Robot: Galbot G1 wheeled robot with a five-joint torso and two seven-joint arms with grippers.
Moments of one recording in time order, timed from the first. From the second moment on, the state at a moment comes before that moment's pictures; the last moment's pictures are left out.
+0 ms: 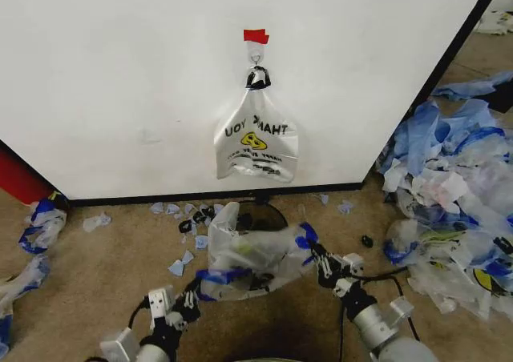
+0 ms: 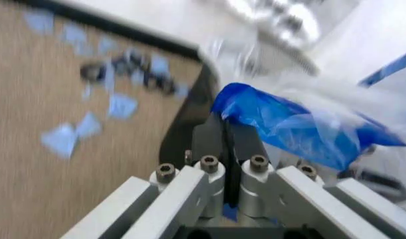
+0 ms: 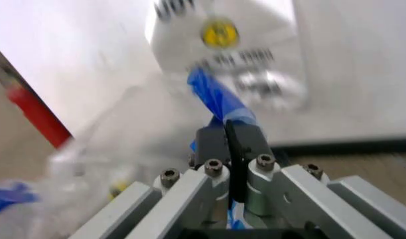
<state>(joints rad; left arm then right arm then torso) 1.79 -0.75 -0.24 -2.45 -0.89 -0.10 -0.56 -1.45 0.75 0.09 2.11 0.79 0.35 0.10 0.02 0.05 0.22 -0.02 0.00</state>
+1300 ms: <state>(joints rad) 1.82 -0.43 -0.88 -2.50 -1.27 -0.07 -0.65 -1.39 0.76 0.17 2.36 0.96 0.34 0.00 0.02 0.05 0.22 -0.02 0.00</state>
